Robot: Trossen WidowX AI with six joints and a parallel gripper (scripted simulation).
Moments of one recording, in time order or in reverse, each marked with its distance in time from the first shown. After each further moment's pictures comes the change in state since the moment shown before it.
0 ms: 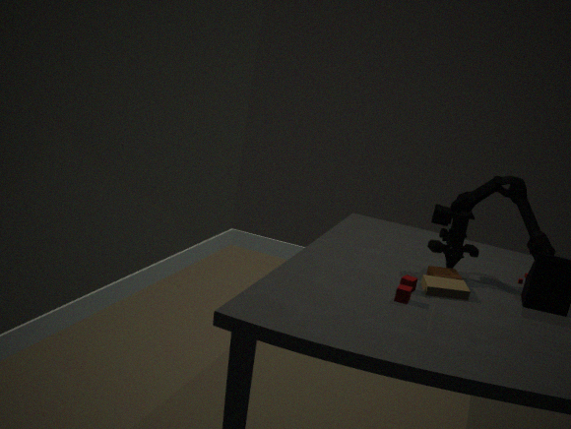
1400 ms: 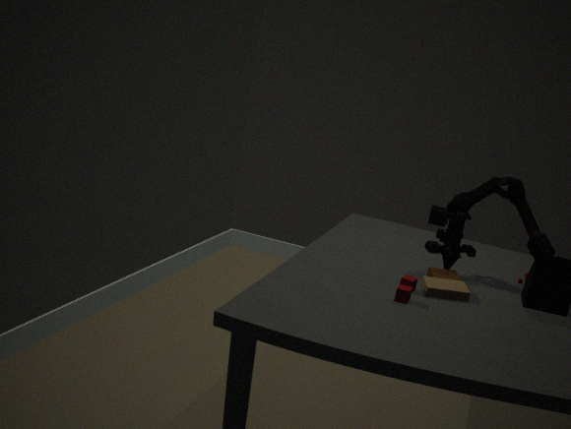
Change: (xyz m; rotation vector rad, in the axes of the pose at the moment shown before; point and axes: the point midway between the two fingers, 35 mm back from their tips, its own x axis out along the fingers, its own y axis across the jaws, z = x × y) arm 0.005 0.005 0.012 -0.009 0.013 -0.011
